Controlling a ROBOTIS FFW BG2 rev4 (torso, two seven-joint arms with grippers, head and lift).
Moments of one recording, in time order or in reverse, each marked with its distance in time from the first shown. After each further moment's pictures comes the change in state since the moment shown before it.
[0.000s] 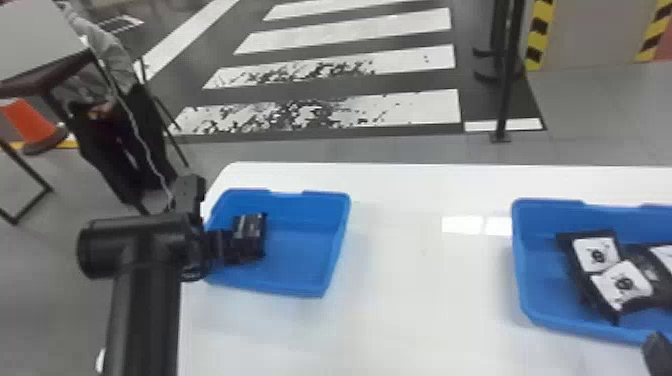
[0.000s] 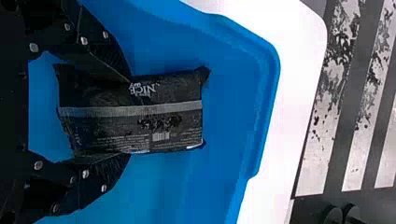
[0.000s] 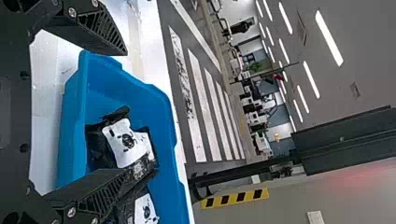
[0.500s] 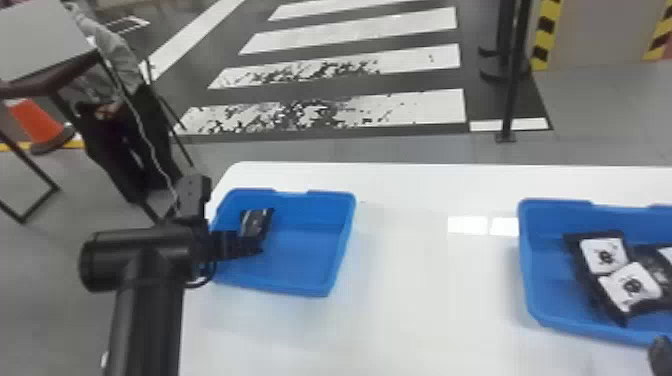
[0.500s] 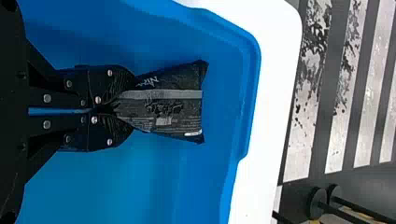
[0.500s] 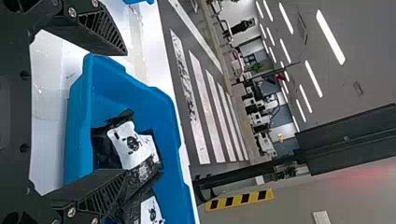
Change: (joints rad) left arm 0.077 -0.005 -0.010 -0.095 0.020 -0.082 -0.042; right arm 0.008 -0.004 0.000 -0.003 -0.018 0.009 0.002
